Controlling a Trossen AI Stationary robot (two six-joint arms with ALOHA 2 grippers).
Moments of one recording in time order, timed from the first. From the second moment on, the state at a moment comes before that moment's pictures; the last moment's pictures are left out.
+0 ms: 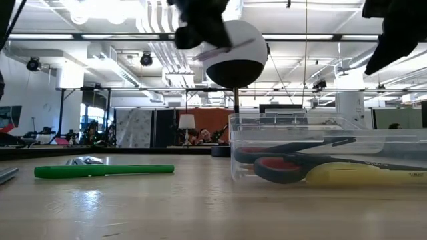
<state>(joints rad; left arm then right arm) 0.03 1.71 1.63 -0.73 -0.01 -0.41 0.47 0.79 0.78 -1.15 0.62 0.89</state>
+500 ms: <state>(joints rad) -0.06 2.05 1.94 -0.73 0.13 -0.25 0.54 0.75 0.78 -1.11 0.60 1.07</state>
